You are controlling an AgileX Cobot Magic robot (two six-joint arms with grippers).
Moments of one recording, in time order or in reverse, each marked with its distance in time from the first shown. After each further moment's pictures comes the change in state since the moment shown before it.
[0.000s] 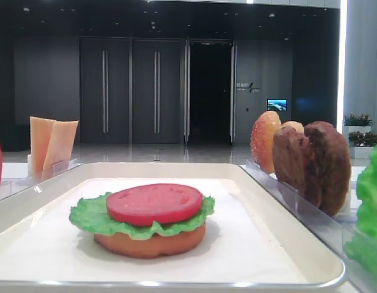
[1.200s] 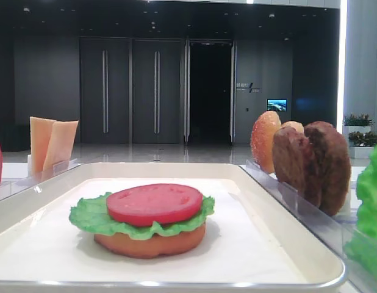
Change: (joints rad) left arm -0.047 -0.351 0.140 -0.022 -0.120 0.000; right arm 0.000 0.000 0.000 0.000 0.000 0.000
